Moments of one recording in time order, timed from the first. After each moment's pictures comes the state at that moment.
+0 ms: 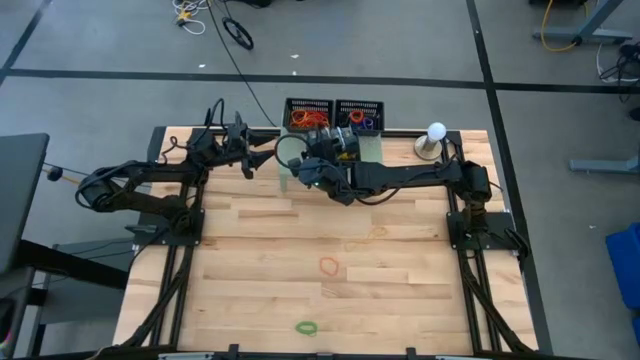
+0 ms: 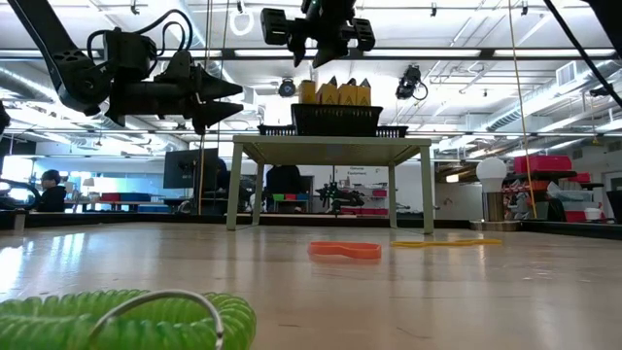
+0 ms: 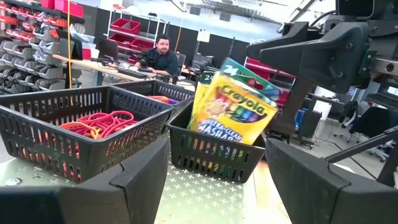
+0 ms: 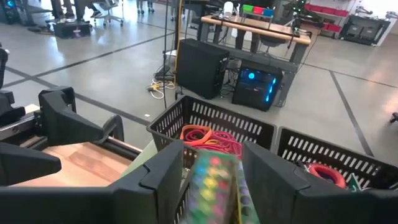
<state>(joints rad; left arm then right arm) 0.82 1.23 0.29 1.12 0.58 -0.27 -0.01 1.96 1.78 -0.38 1.13 0.41</state>
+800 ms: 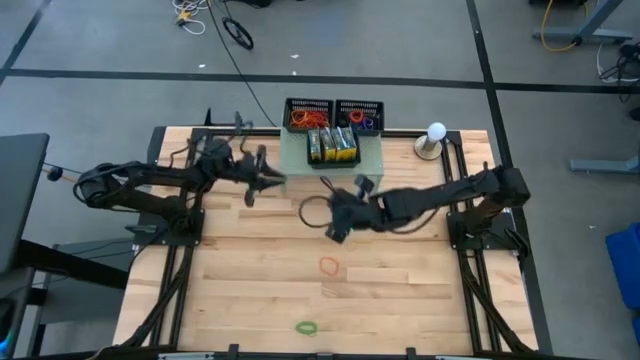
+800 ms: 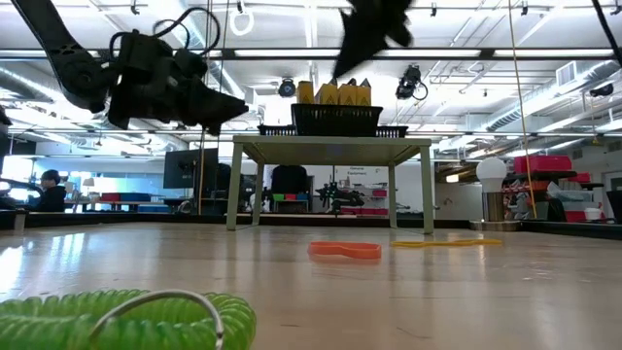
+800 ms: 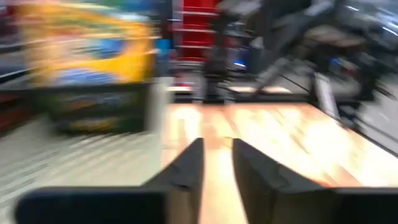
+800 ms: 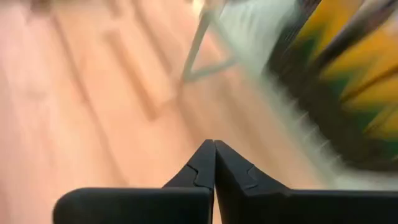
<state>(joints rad) 0.63 1.23 0.29 0.90 0.70 0.04 0.18 1.72 1.52 -0.76 0.61 0.41</state>
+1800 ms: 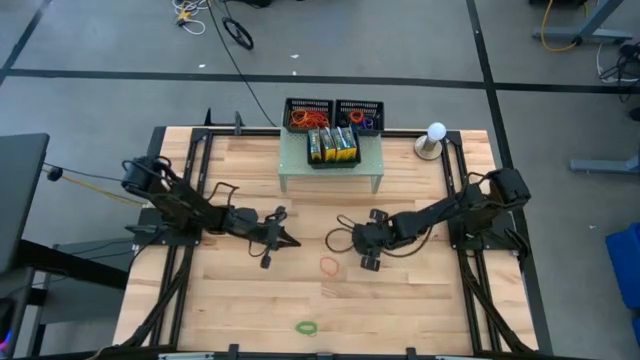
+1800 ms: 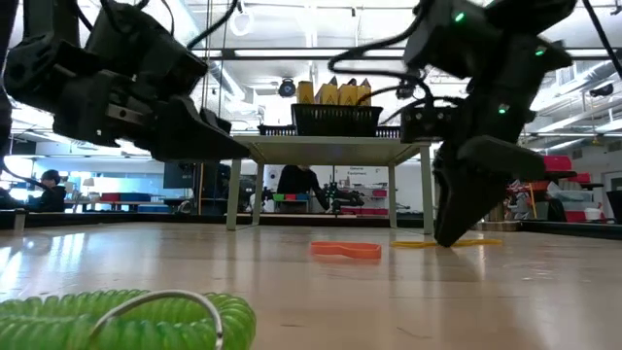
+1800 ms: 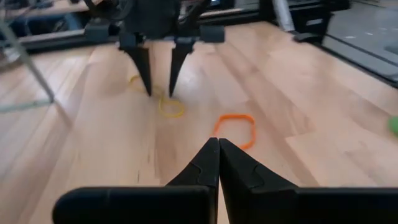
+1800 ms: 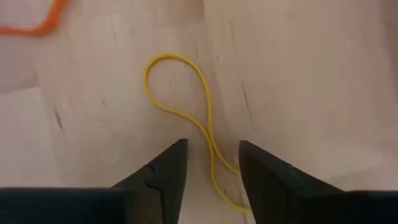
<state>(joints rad) -0.19 1.64 0.30 1.09 -0.02 0.12 0.24 1.72 0.87 -0.40 0.24 0.40</state>
